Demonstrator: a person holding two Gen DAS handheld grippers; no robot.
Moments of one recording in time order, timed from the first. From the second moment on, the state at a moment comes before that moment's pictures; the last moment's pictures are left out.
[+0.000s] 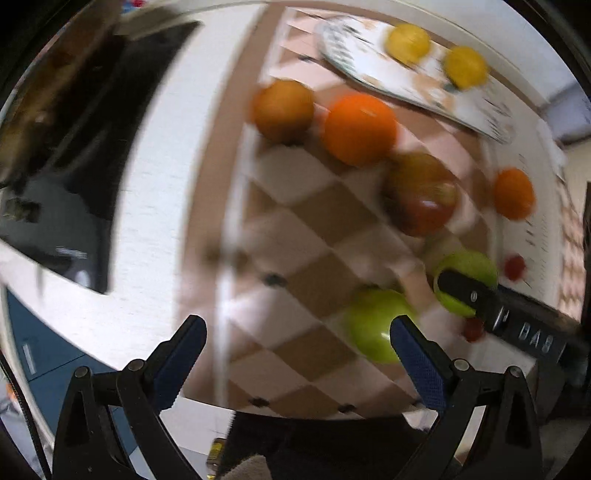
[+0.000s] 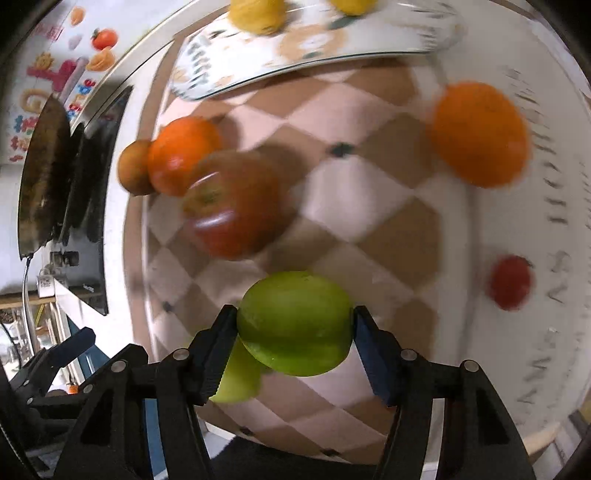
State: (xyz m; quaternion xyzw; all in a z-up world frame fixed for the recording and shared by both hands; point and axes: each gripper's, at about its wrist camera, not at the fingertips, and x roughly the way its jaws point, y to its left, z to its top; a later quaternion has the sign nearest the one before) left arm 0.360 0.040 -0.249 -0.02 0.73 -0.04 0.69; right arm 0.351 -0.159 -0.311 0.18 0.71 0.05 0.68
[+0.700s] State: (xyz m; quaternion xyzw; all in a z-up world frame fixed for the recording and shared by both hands) left arm 0.350 -0.005 -0.300 -0.06 0.75 -0.10 0.66; right arm 0.359 -0.215 -0.317 0.19 0.71 0.02 0.68
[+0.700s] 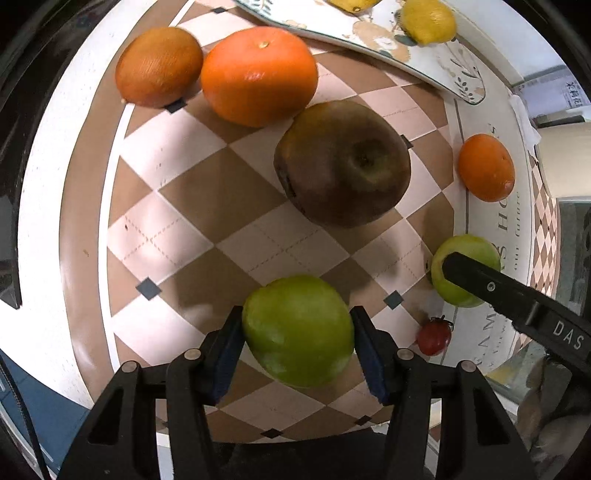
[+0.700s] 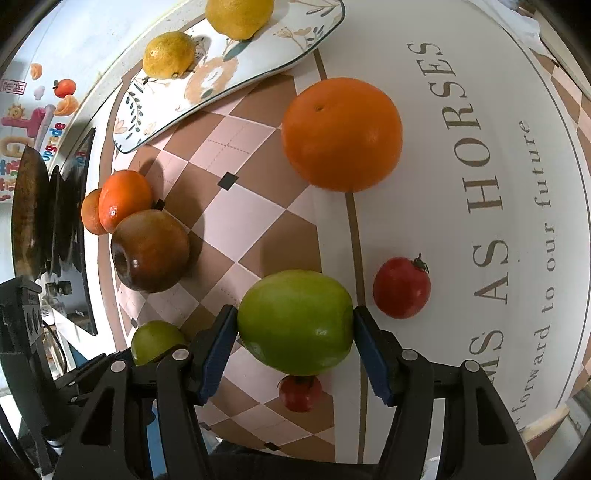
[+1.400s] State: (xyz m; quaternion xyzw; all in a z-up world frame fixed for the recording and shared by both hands) left arm 0.488 -0.009 -0.170 -0.08 0.66 -0.14 0.74; right arm 0.452 -0.223 -0.241 0.21 0.62 0.06 0.75
